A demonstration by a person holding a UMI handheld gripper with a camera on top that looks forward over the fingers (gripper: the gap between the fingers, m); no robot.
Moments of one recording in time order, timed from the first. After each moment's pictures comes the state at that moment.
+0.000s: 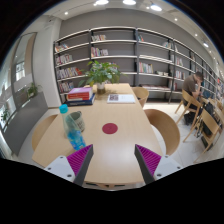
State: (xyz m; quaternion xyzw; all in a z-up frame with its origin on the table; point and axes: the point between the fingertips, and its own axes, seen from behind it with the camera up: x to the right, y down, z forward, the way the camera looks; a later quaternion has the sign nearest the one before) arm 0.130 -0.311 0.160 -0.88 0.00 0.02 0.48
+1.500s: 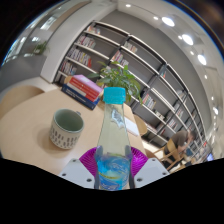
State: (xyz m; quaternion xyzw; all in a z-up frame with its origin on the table) arm 0.041 -0.115 0.111 -0.80 -0.19 -0.22 0.52
